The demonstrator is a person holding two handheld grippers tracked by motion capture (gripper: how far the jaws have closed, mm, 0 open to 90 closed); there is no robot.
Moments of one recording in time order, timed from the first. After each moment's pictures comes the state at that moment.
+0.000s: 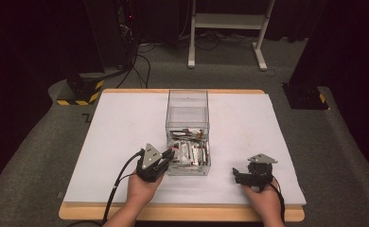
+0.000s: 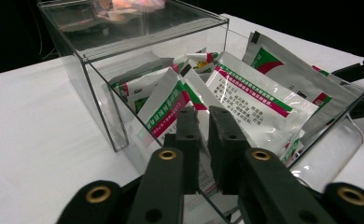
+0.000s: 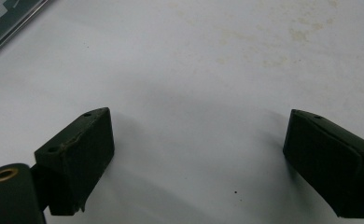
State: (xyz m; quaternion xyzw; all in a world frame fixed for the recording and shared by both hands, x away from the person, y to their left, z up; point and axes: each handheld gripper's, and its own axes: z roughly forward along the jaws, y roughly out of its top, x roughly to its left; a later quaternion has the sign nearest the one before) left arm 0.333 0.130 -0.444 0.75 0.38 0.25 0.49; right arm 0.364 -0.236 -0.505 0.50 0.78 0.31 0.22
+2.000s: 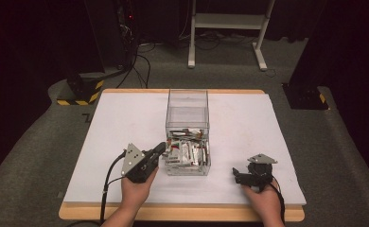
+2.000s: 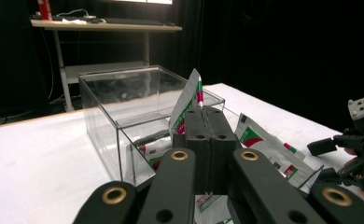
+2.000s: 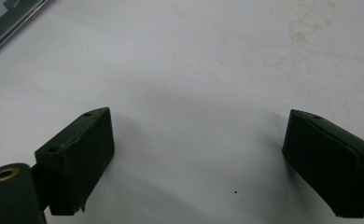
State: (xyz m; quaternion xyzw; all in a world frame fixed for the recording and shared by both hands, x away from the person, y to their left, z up) left arm 0.313 0.155 -0.416 0.66 0.37 0.28 0.59; right arm 0.364 -0.236 -0.505 0.50 0.78 0.31 0.22
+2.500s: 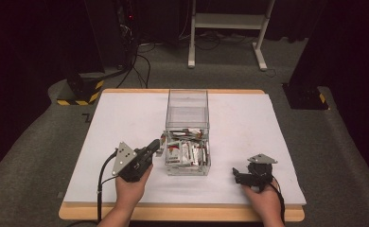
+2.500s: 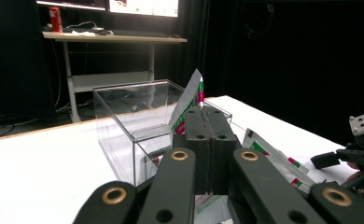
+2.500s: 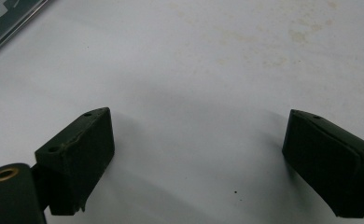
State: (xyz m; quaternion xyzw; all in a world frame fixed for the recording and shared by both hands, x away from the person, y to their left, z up) left arm 0.310 0.169 -0.406 0.64 0.38 0.29 0.60; right arm 0.364 -0.236 -0.505 0.49 0.78 0.31 0.22
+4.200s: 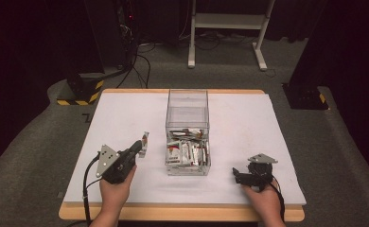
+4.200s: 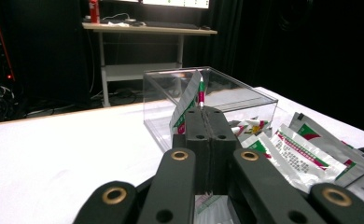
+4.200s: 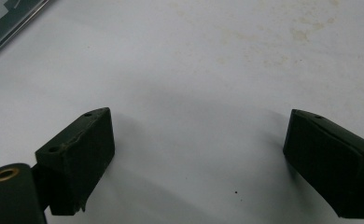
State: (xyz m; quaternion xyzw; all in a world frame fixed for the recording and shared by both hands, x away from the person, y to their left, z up) left arm 0.304 0.211 -0.416 0.63 0.42 0.32 0.57; right arm 0.365 -0.237 -0.505 0.50 0.78 0.31 0.21
